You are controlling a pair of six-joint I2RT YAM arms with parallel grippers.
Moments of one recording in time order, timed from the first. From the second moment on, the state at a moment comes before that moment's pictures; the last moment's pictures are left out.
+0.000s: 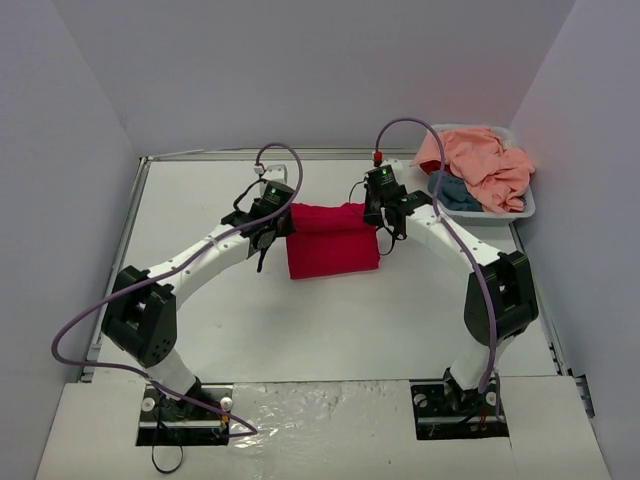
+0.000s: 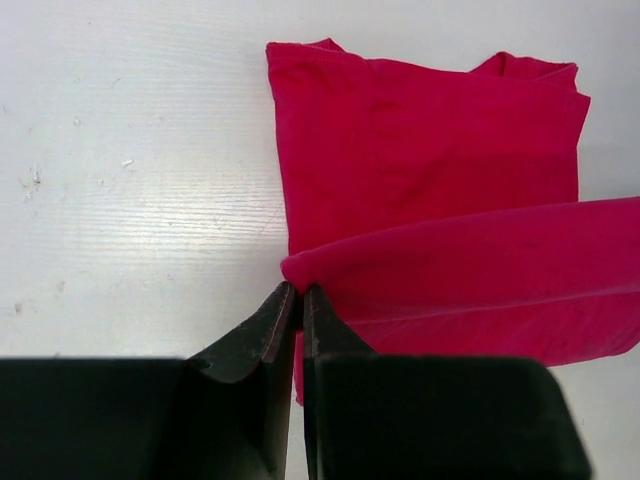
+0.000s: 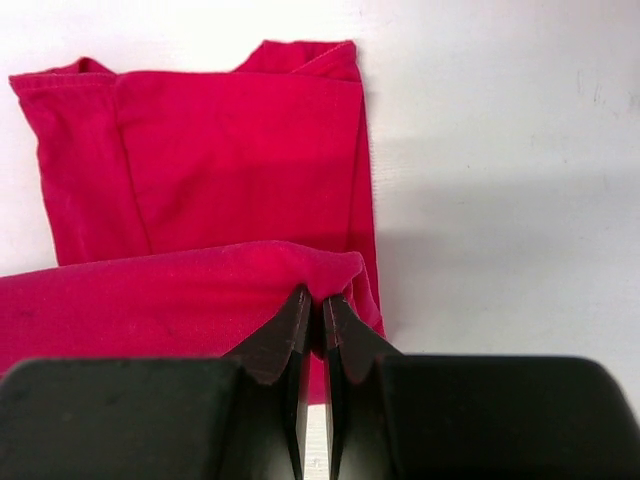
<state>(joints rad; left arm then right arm) -0.58 1.63 1.28 -0.36 -0.32 -0.51 0.45 1.72 1.34 -0.44 0.24 0.44</state>
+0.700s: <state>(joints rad) -0.57 1.75 1.37 -0.34 -0.38 -0.48 0.44 1.85 1.46 -0.44 0.27 0.42</state>
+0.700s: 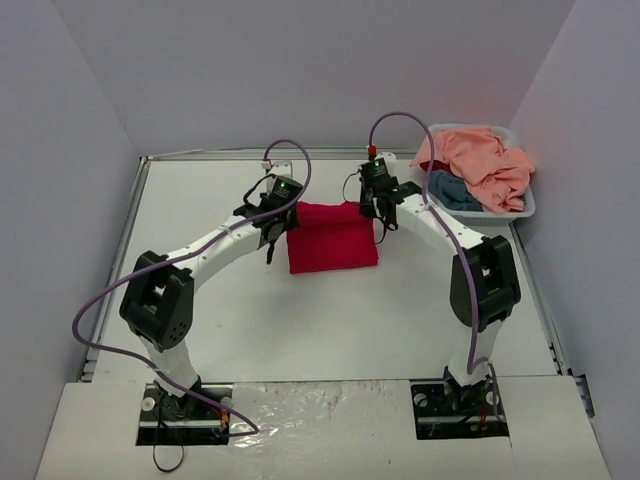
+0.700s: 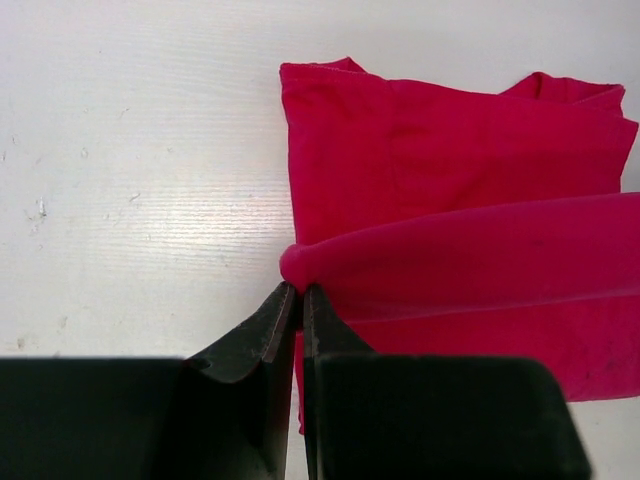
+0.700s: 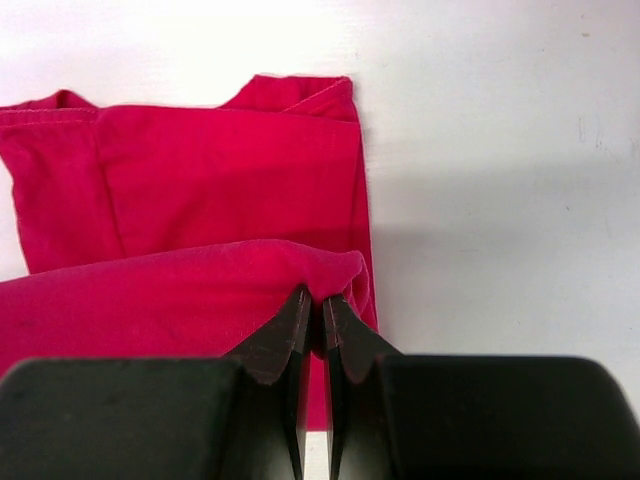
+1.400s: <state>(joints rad) -0.56 1.89 1.51 -0.34 -0.46 -0.43 0.40 2.06 1.69 -0.44 0.26 0.39</state>
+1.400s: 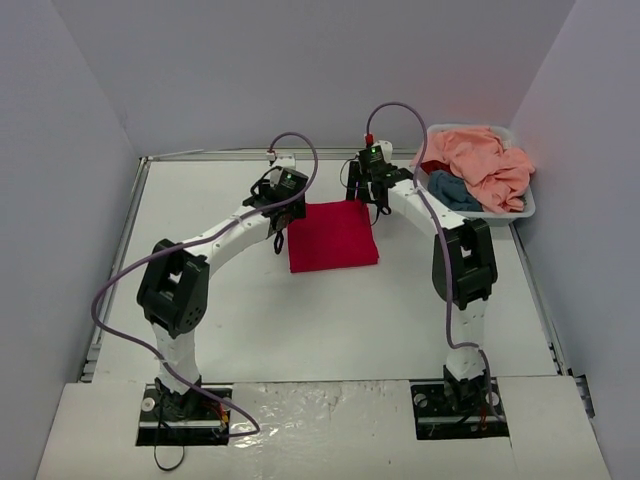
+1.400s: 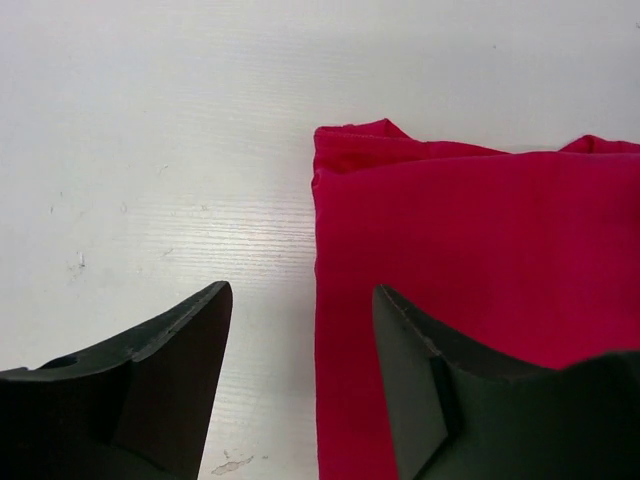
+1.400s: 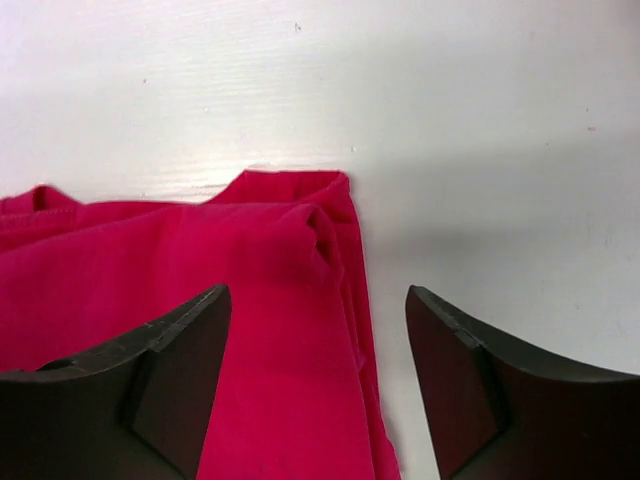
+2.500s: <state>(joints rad) -0.58 1.54 1.07 -0.39 -0.40 -0.59 0.55 1.90 1.51 -0.44 0.32 0.38</state>
